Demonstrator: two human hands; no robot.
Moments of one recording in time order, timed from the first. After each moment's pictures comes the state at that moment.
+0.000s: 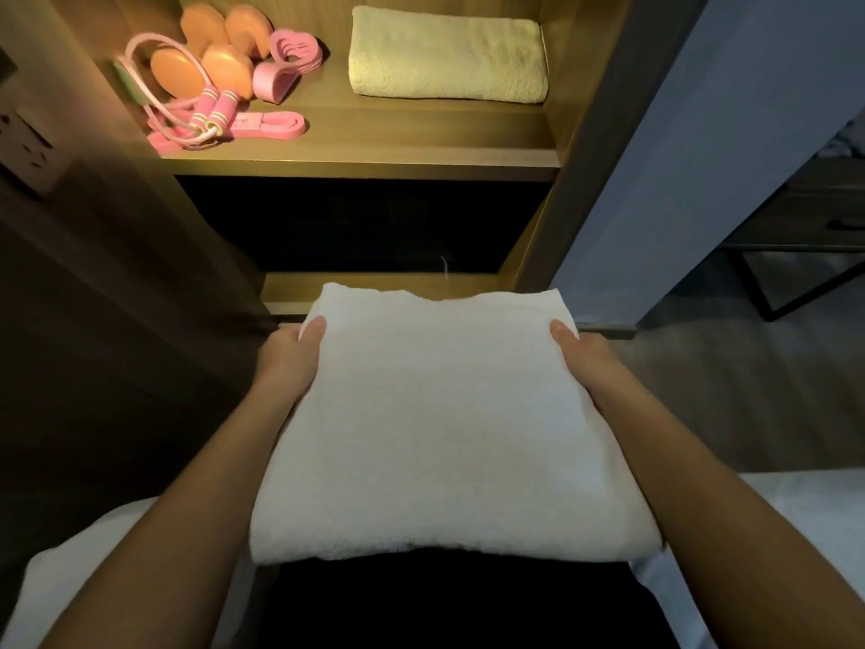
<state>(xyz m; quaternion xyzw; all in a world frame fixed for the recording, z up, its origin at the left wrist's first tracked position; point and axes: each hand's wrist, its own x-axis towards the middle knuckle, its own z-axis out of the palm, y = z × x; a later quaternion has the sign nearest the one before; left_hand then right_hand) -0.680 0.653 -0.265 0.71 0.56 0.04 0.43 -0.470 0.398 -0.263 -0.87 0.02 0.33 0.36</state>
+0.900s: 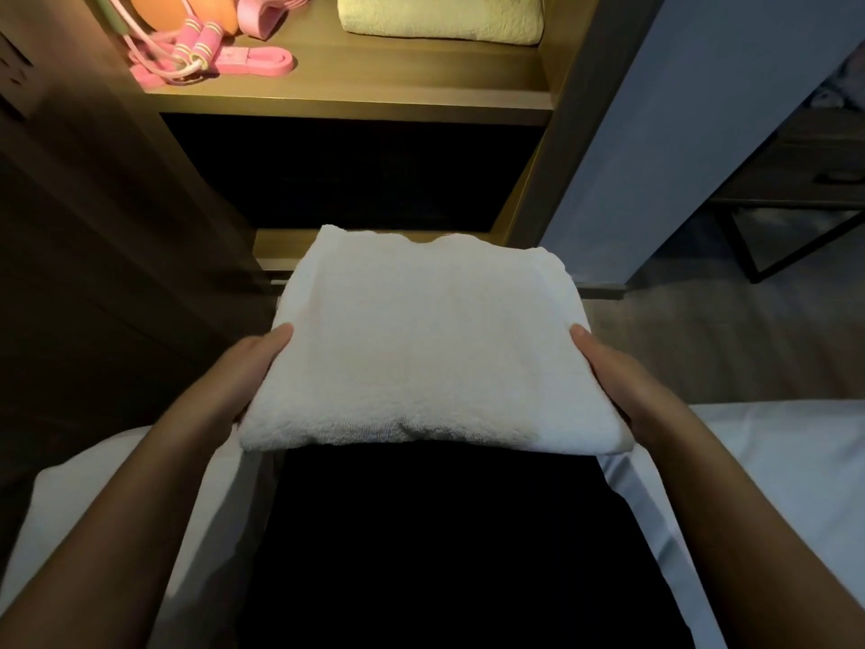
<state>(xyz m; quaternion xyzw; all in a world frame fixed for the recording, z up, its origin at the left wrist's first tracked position) -0.770 0.594 -0.224 0.60 0.54 -0.03 0.58 -0.551 0.319 -0.221 -0.80 0.02 0.44 0.40</state>
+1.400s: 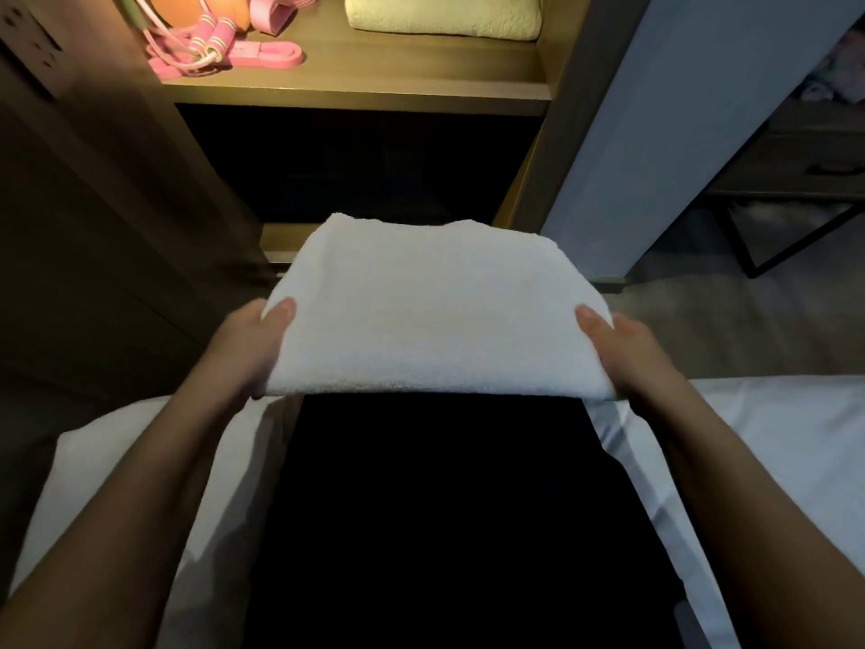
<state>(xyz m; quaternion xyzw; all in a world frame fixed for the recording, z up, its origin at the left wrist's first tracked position) -0.783 0.580 -0.223 0.71 0.53 0.04 0.46 -0.565 0.303 -0.228 -0.88 -0.04 0.29 0.37</state>
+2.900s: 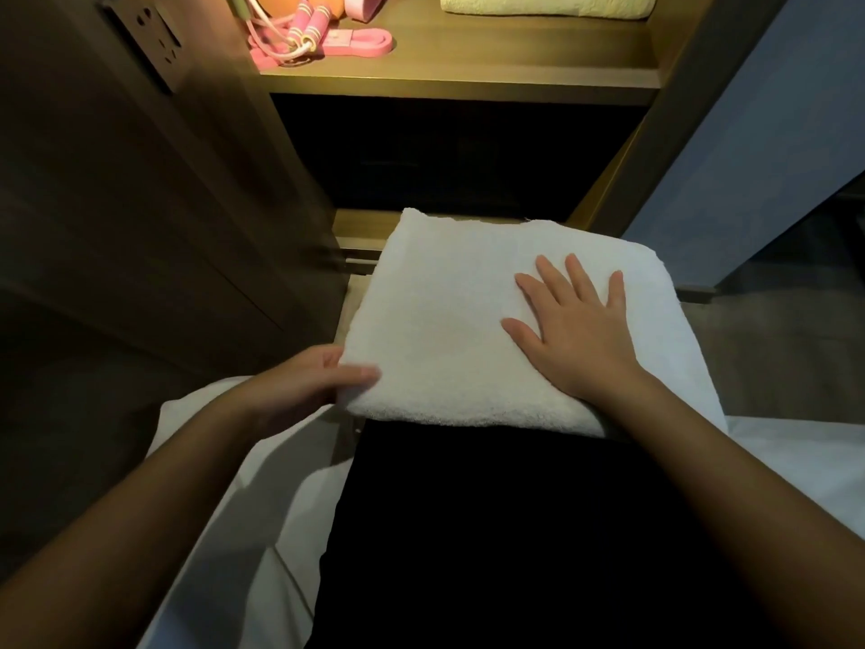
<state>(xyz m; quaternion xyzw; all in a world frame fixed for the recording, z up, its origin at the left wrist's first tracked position) -0.835 0.605 -0.238 0.60 0.35 -0.10 0.72 -0.591 0.417 -0.264 -0.88 -0.47 0.09 -0.01</state>
